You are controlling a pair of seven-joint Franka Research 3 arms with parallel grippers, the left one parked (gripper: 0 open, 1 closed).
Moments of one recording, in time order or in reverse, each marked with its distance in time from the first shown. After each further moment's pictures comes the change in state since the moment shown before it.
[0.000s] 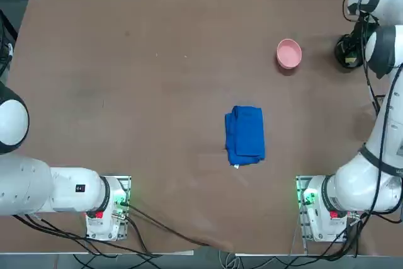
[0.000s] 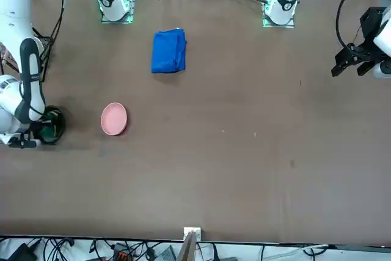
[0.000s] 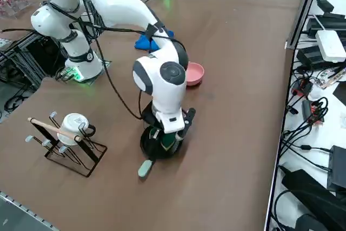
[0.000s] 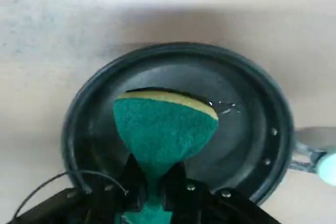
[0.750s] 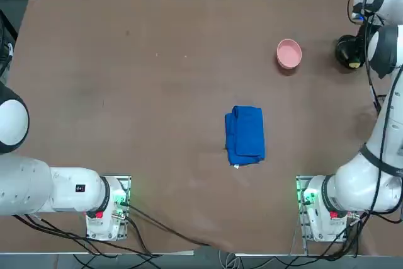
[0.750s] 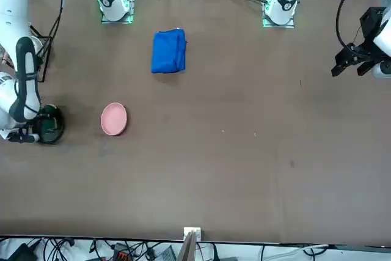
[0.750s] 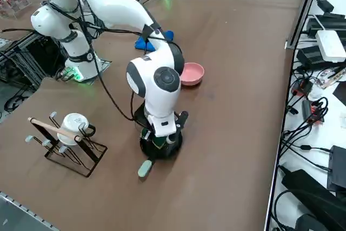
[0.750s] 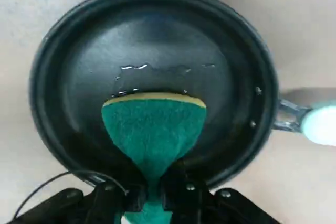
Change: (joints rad) arm -0.016 -0.011 -0.032 0.003 -0.001 -0.076 -0.020
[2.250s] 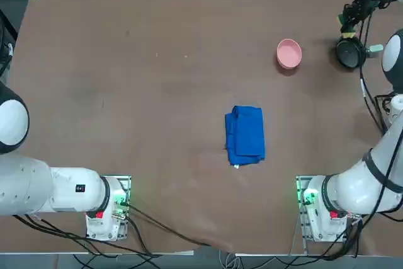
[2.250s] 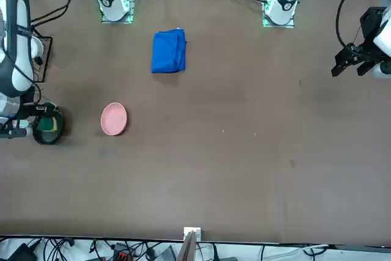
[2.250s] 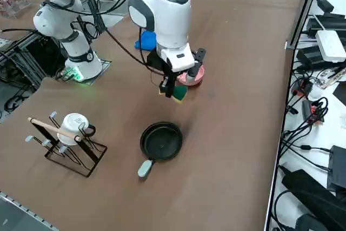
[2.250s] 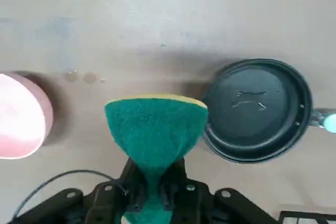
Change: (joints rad) arm 0.212 -0.327 -0.005 -0.113 -0.001 -0.070 0.087
